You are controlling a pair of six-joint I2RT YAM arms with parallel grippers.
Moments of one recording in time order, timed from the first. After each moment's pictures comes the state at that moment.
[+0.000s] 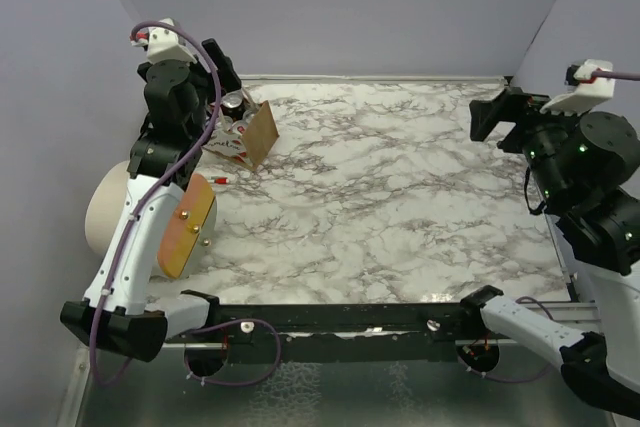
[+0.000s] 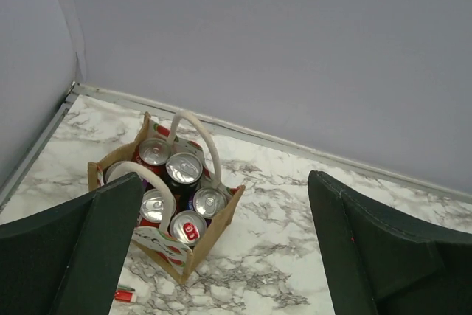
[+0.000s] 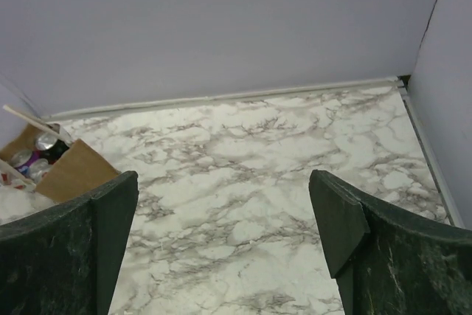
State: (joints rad) left arm -0.26 1.18 1.45 -0.32 -0.36 -0.33; right arm 0.49 0.91 1.63 -0.74 0.44 0.20
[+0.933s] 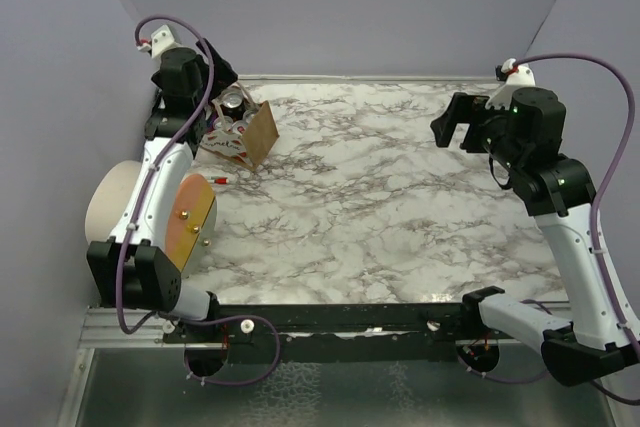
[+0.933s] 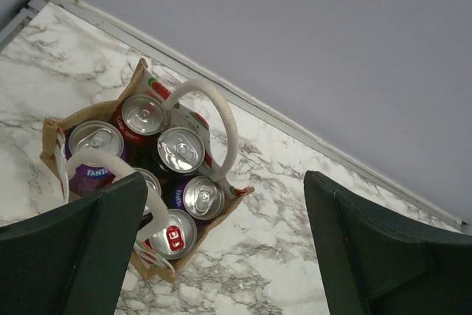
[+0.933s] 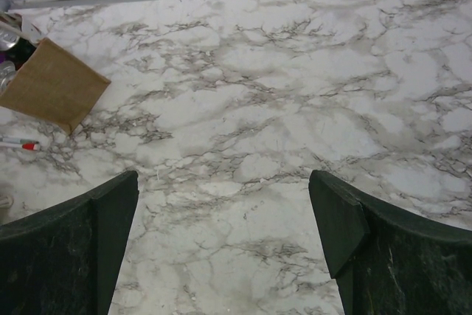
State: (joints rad) left arm -0.09 1.41 1.42 -0.25 -0.23 -0.58; right arm 0.27 1.05 1.42 -0.72 0.07 0.23
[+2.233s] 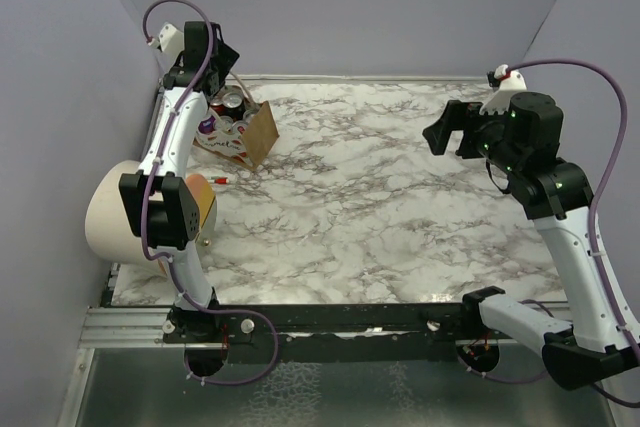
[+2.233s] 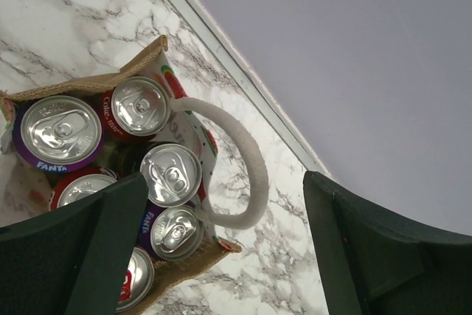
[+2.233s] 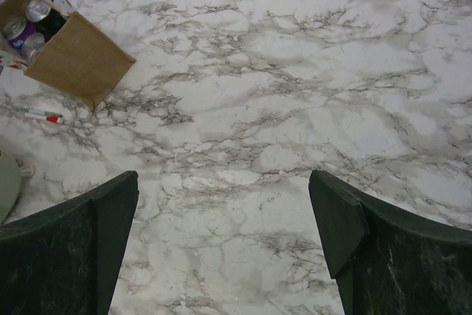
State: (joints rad) left arm -0.07 1.87 1.90 -0.60 -0.34 -0.94; right arm 0.27 1.03 1.38 -0.71 -0.04 0.22
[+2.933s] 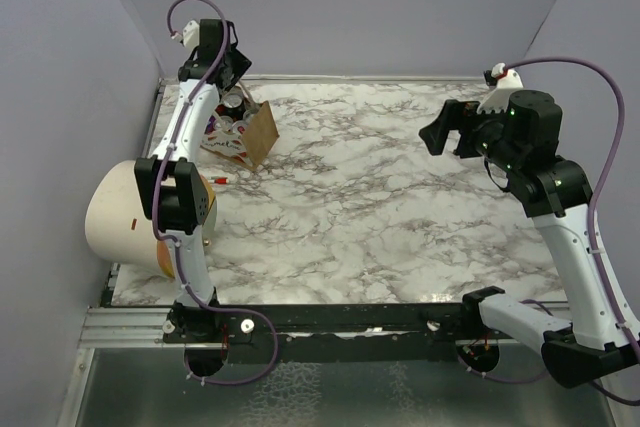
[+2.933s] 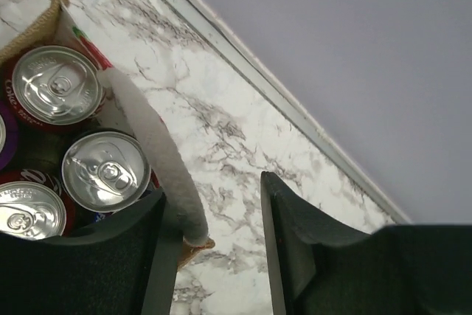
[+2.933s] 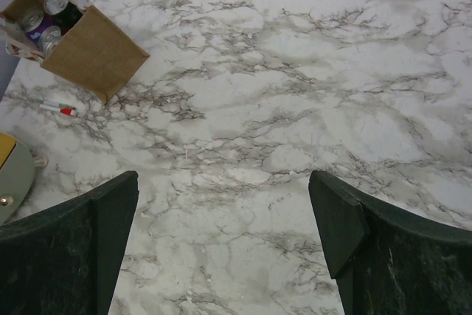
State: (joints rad) left arm -0.10 2.02 2.04 -0.59 -0.21 -0.90; right arm 0.27 1.05 1.39 -0.71 -0.09 0.23
